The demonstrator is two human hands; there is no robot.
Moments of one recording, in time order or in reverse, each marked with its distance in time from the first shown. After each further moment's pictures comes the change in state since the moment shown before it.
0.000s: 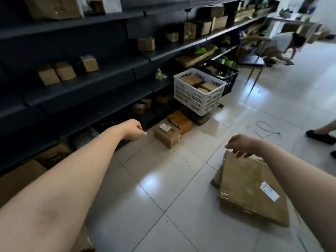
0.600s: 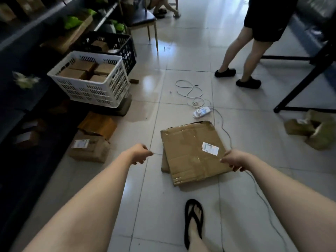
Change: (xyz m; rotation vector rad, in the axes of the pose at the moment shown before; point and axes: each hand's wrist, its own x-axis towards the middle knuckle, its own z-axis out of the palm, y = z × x) left_hand 0.204 0.280 0.270 0.205 -0.559 0.169; right_hand 0.088 0.281 -0.025 0.378 0.036 0.613
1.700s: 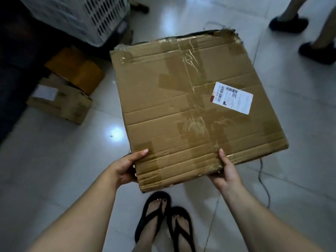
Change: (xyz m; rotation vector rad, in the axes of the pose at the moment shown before) left_hand 0.261 -0.053 0.130 -1.273 -0.252 -0.350; right_hand 0.321 -0.018 0.108 1.606 -0.222 0.306
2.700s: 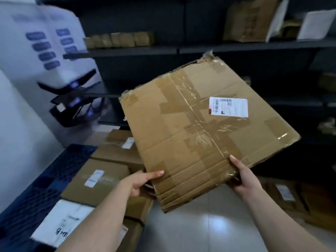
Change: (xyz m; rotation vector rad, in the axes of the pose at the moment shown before) left_hand -0.638 -0.354 -0.360 -0.857 0.759 0.599; right_hand -0.547 0.503 0.286 -1.147 -1.021 0.151
